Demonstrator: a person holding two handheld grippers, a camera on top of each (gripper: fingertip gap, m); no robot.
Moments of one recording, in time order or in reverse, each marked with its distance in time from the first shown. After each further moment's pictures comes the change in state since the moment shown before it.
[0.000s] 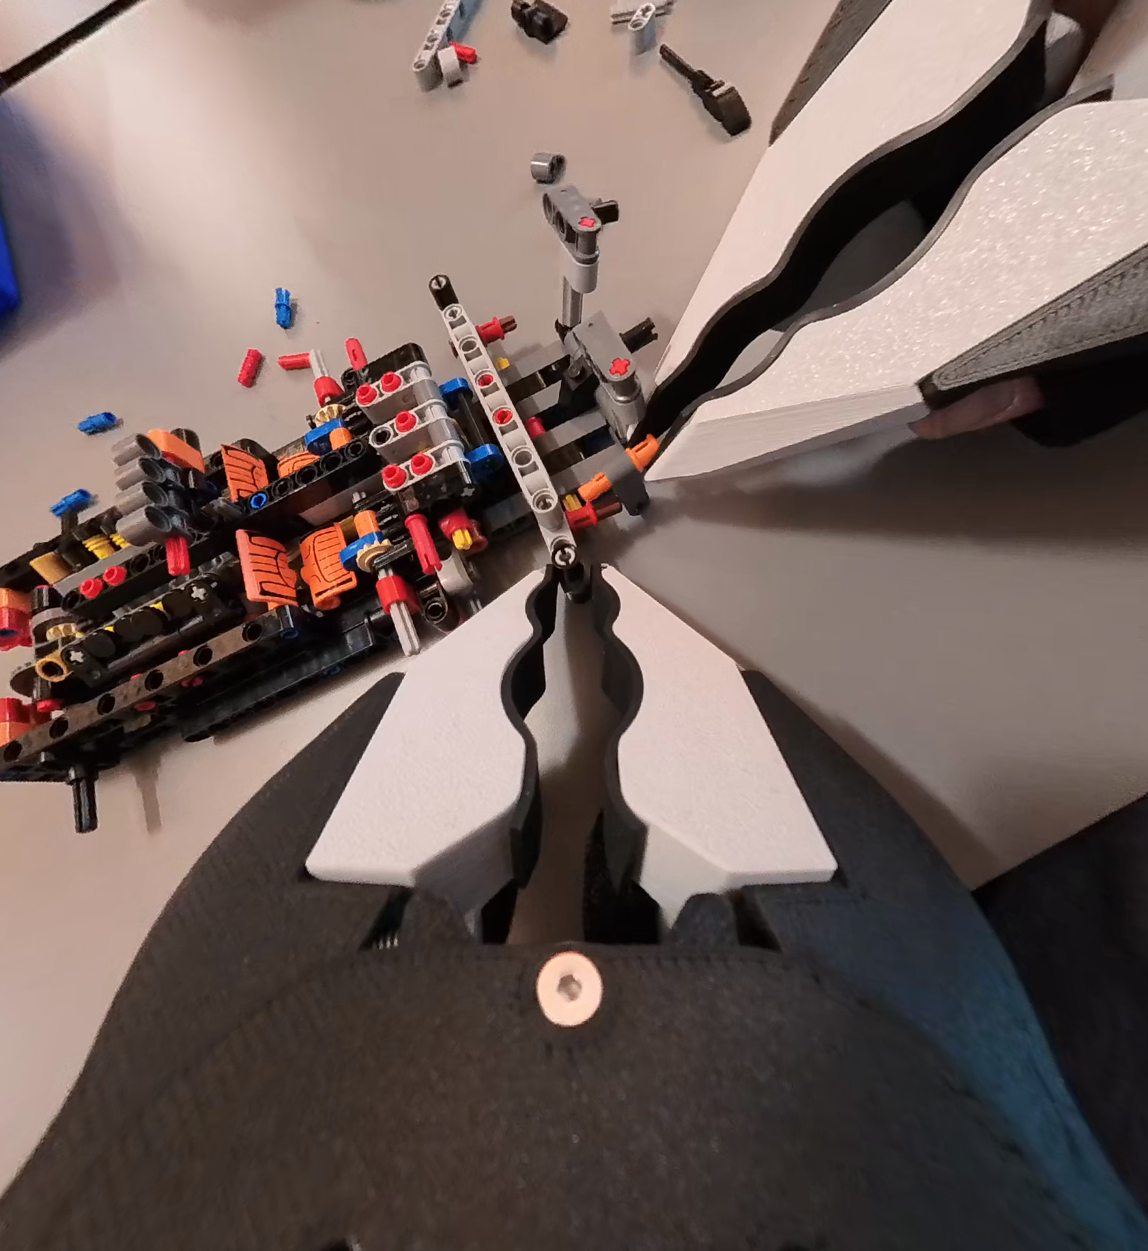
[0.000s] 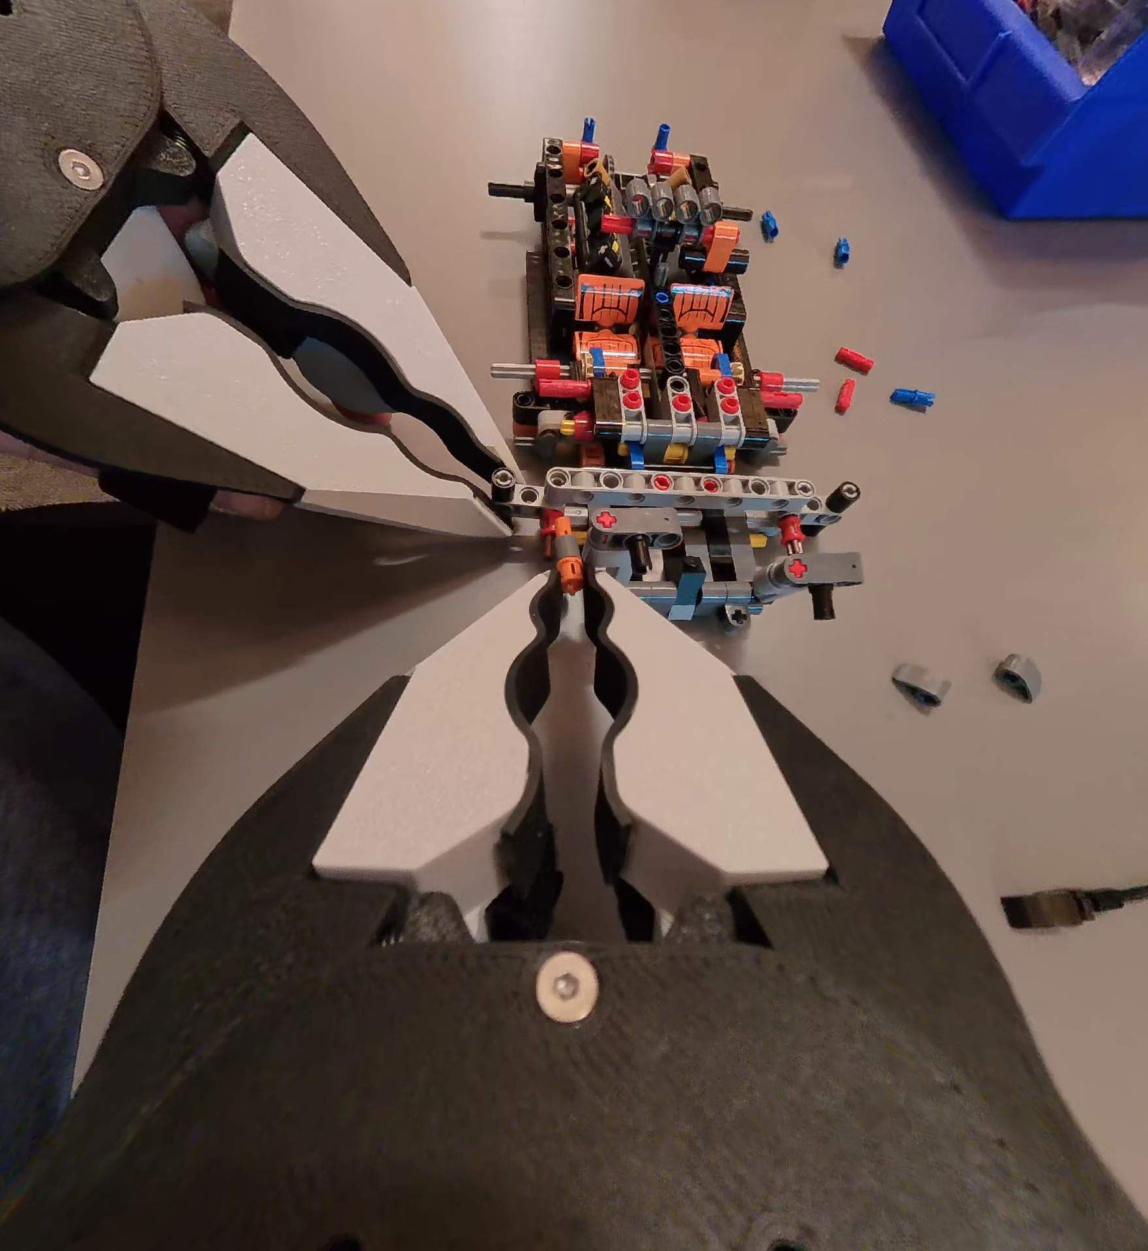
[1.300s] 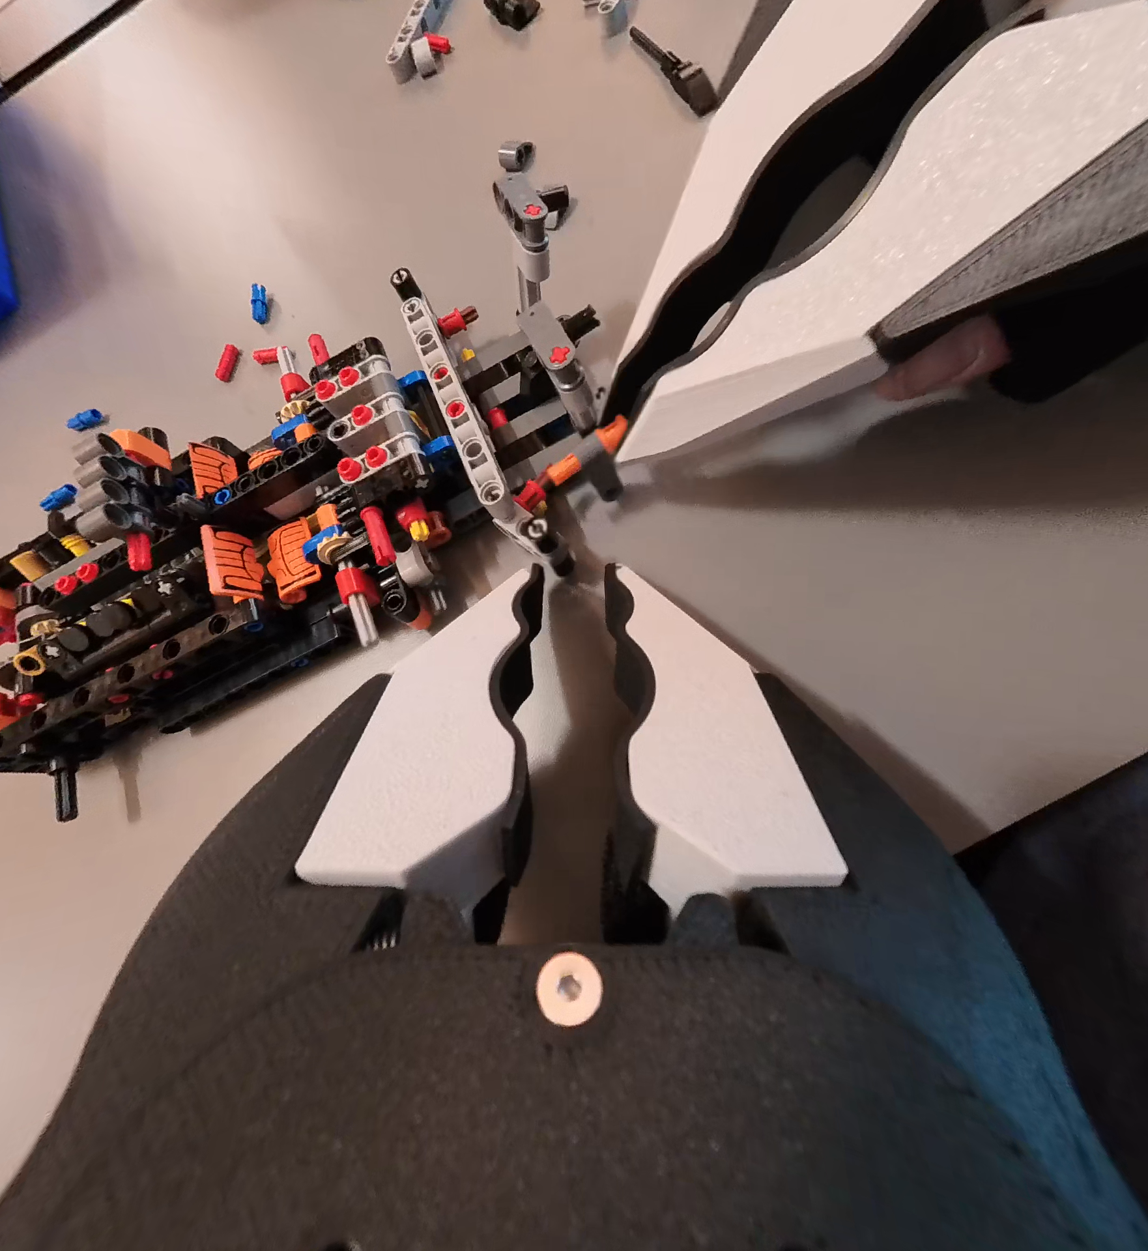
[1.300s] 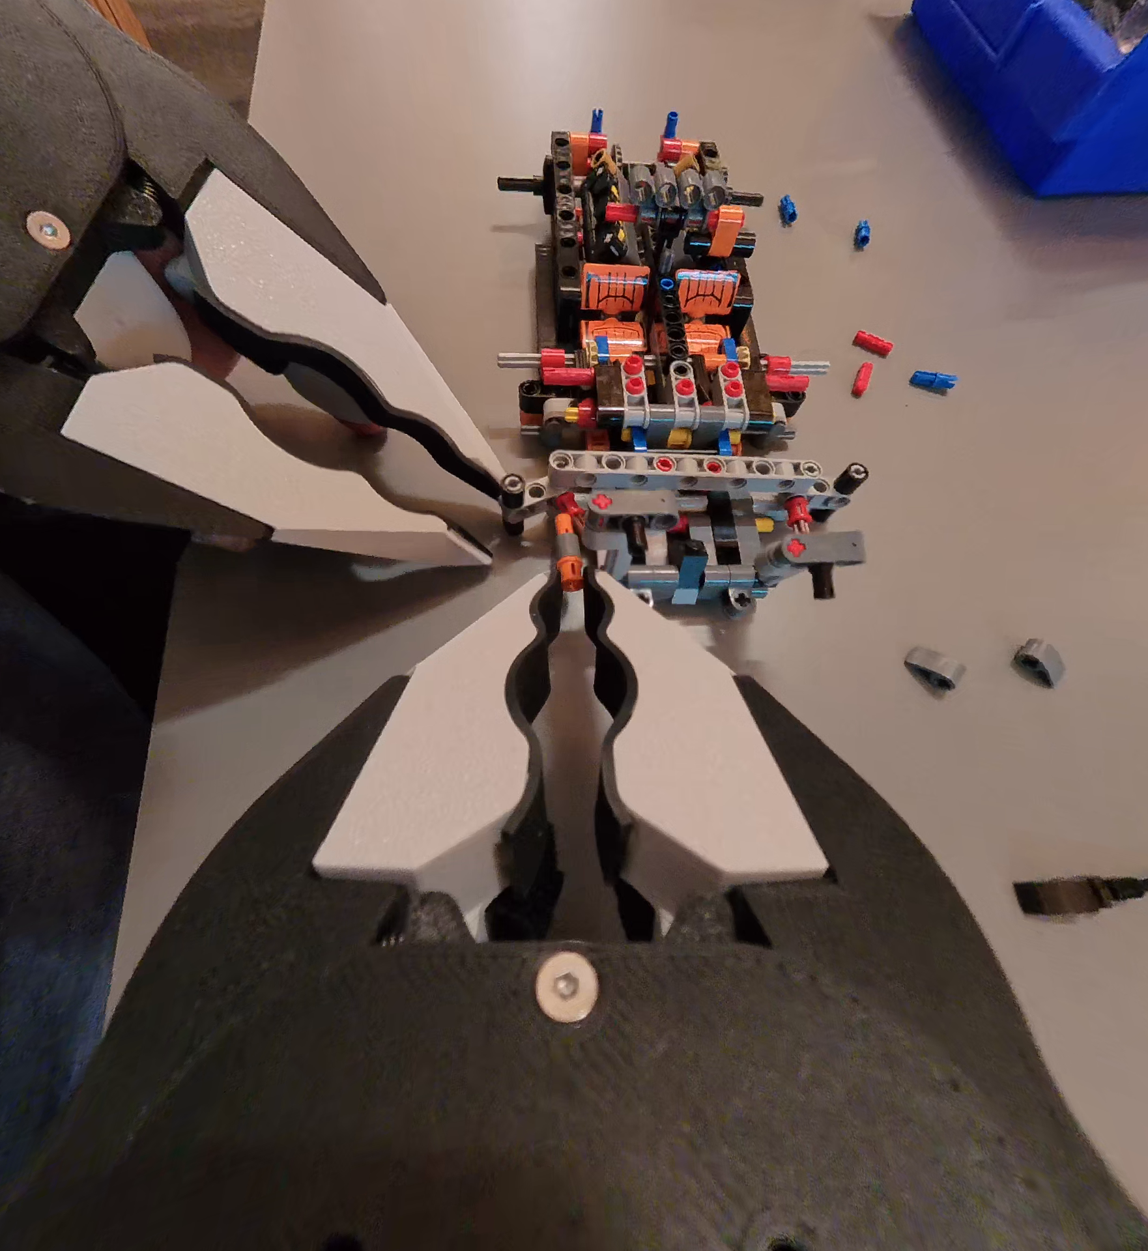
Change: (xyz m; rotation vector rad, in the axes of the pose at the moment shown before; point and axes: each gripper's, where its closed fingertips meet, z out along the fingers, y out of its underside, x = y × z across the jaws) left arm 0.014 0.003 -0.003 -0.009 -0.026 0.022; right arm -0.001 0.005 -0.006 -0.001 -0.044 0.021
